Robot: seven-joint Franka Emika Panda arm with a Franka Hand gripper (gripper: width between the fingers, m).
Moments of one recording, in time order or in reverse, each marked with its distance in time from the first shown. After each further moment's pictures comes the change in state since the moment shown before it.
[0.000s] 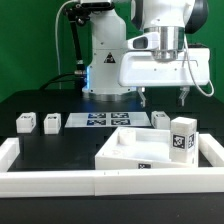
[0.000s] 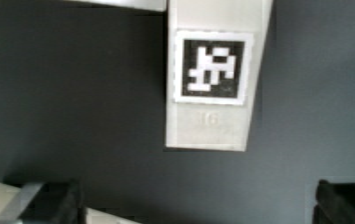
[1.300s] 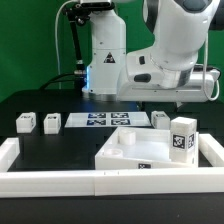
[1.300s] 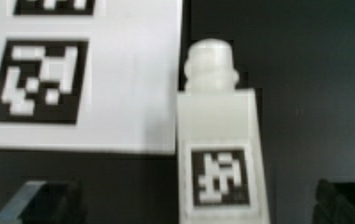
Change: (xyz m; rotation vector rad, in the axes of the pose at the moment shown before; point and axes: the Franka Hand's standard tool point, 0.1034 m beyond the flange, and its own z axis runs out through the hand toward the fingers) arm -0.016 0.006 0.011 0.007 -0.812 0.078
